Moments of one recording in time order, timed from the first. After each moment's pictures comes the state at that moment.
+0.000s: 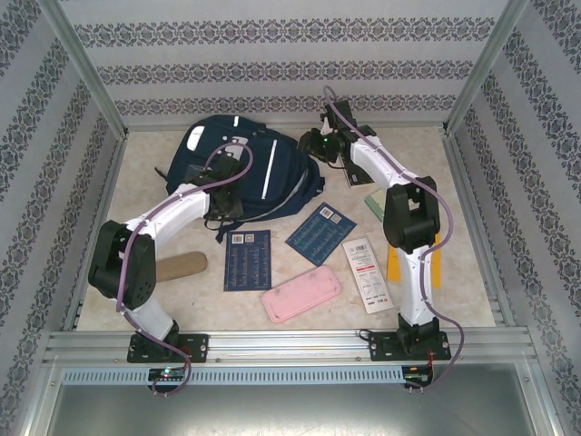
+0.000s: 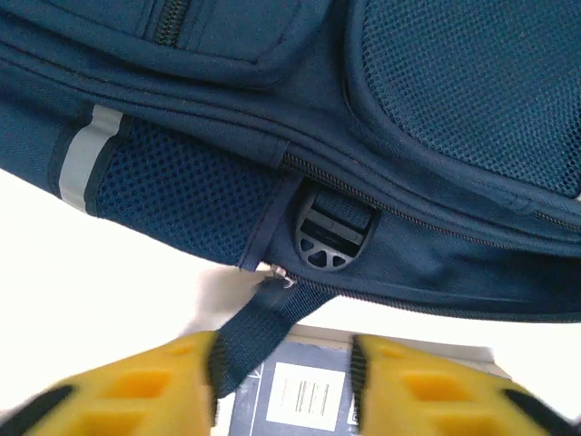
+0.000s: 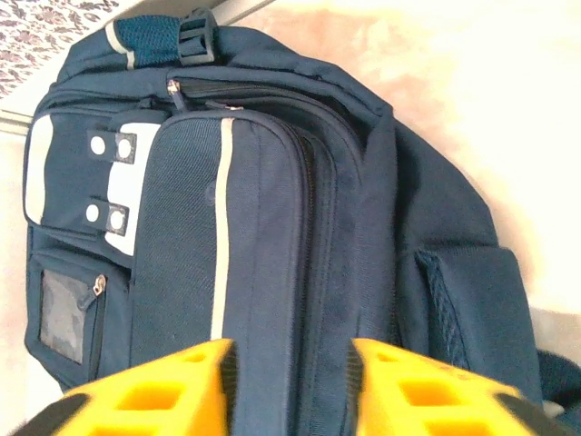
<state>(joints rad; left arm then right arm) -0.38 1.67 1.24 -0.77 -0.17 -0.61 0.31 2.19 1.91 -0.55 -0.36 0.66</state>
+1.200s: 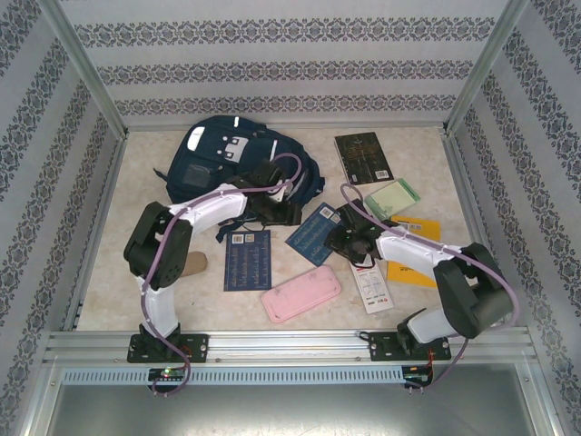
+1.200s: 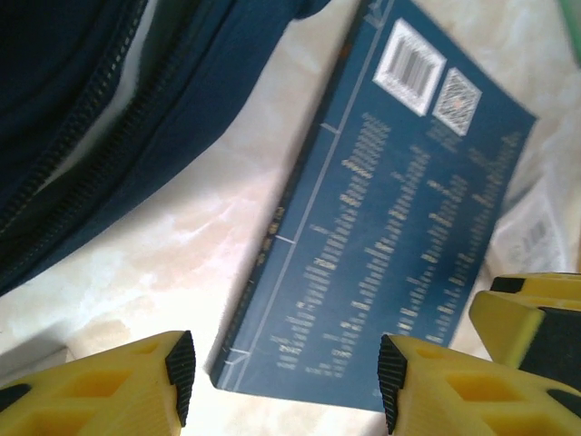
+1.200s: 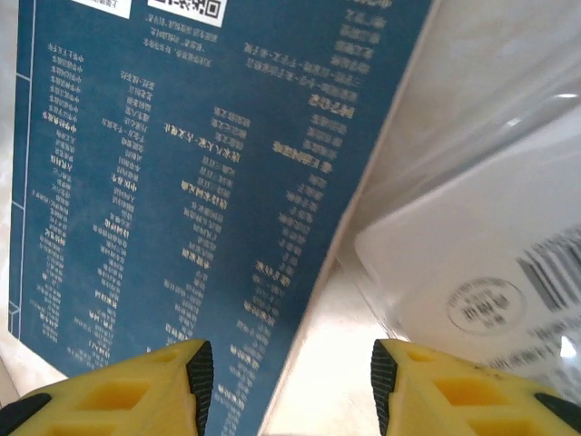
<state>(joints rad) -0.56 1.92 1.37 -0.56 0.35 -0.47 0.50 1.47 0.71 -0.37 -0.09 0.97</state>
